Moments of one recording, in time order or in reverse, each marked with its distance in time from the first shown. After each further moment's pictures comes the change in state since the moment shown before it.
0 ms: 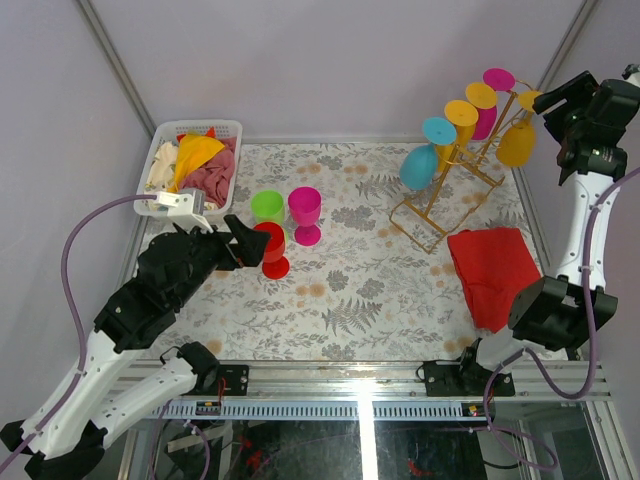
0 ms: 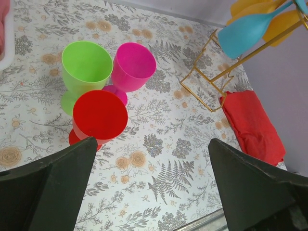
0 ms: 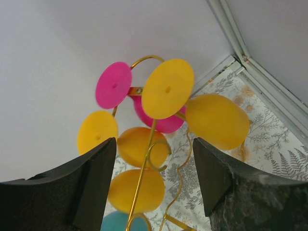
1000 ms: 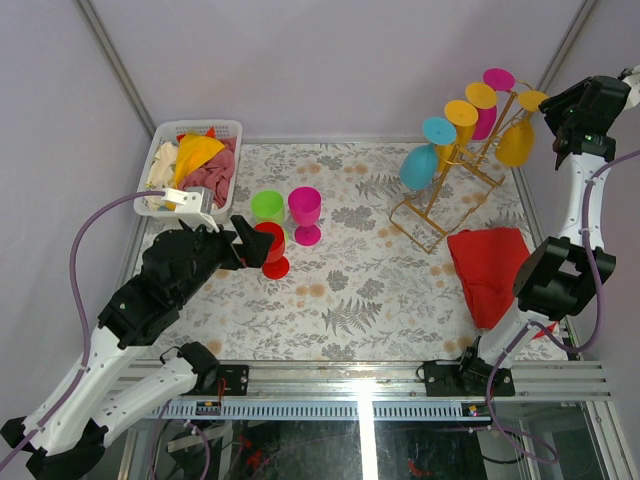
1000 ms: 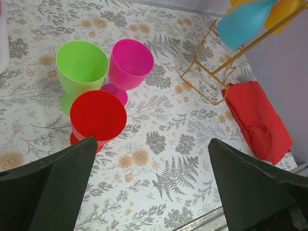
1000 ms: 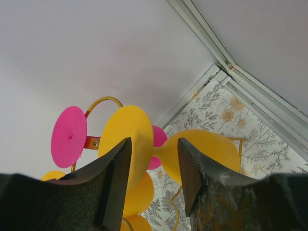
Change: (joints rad) left arm 0.000 0.021 0.000 0.016 0.036 0.051; right arm -0.016 0.233 0.093 0.082 0.098 0.069
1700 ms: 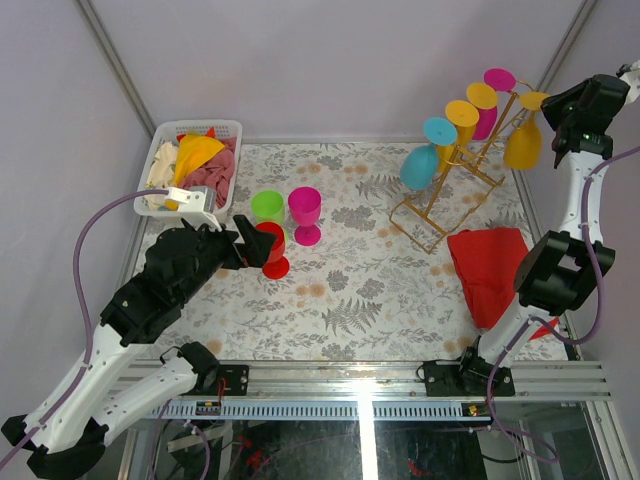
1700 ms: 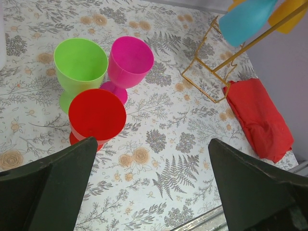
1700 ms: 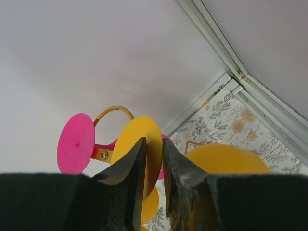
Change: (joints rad) left arm 0.000 0.013 0.000 0.000 0.005 0.000; right arm -0.003 0.042 0.012 0.077 -0.042 0.005
